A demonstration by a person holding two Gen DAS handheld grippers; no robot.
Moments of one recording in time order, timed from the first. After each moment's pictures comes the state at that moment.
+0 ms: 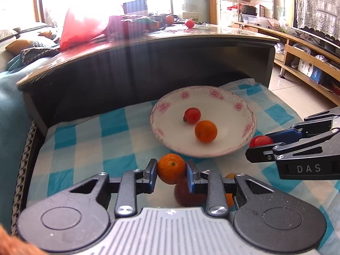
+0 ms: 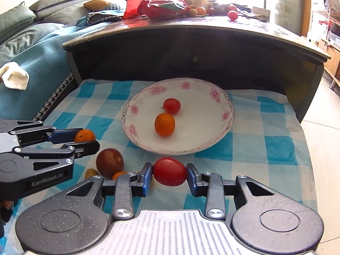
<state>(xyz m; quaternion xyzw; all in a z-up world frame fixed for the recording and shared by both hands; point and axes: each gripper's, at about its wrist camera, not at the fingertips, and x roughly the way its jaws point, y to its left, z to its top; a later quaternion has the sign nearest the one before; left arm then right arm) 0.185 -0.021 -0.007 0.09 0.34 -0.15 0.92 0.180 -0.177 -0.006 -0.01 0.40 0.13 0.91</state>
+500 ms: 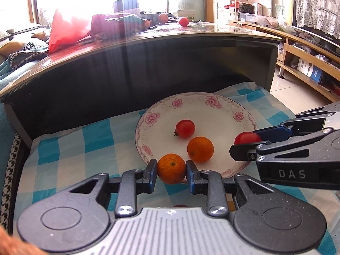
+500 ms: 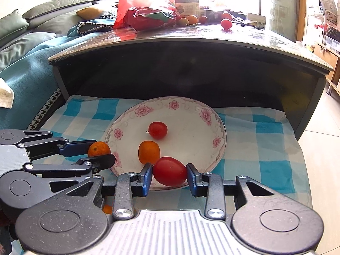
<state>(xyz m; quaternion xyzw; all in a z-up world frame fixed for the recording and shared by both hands) 0.218 -0.044 -0.014 0.09 0.34 -0.16 0.92 0.215 -0.182 -0.009 -0.01 0.38 0.12 0.92</state>
